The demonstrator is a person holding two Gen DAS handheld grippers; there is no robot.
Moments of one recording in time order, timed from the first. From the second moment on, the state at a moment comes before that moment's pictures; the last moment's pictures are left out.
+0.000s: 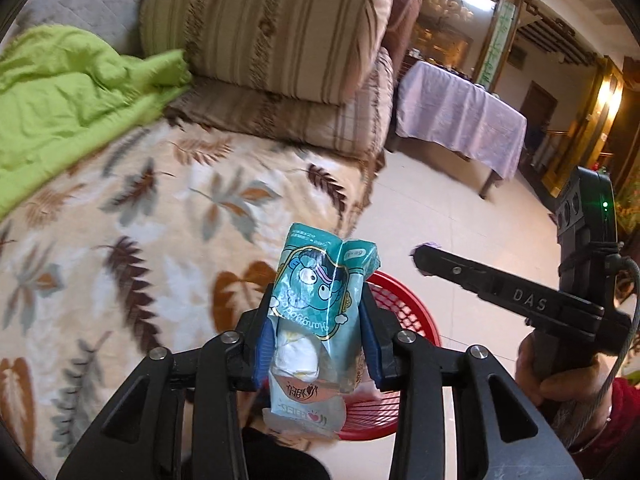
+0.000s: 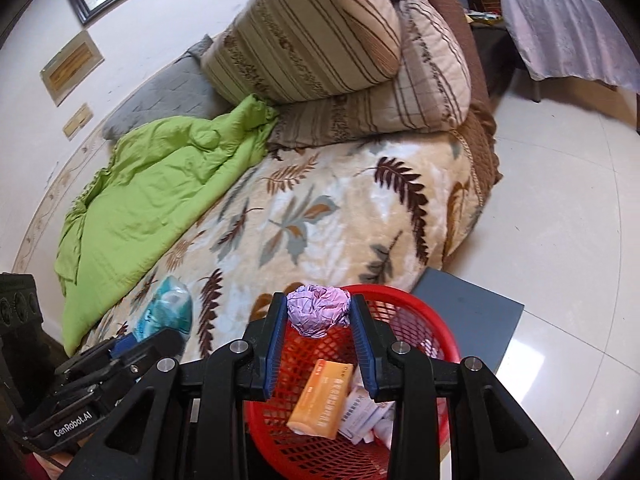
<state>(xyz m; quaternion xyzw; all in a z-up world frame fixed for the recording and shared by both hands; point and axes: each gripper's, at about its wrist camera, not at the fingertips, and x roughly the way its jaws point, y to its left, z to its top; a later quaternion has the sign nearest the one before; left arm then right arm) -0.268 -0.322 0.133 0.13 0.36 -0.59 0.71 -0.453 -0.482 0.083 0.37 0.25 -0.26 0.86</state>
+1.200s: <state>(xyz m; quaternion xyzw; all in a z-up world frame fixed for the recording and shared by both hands) -0.236 -0.103 0.156 0.15 0.25 -0.32 0.90 -0.396 -0.301 0.138 0.15 0.25 -0.36 0.89</state>
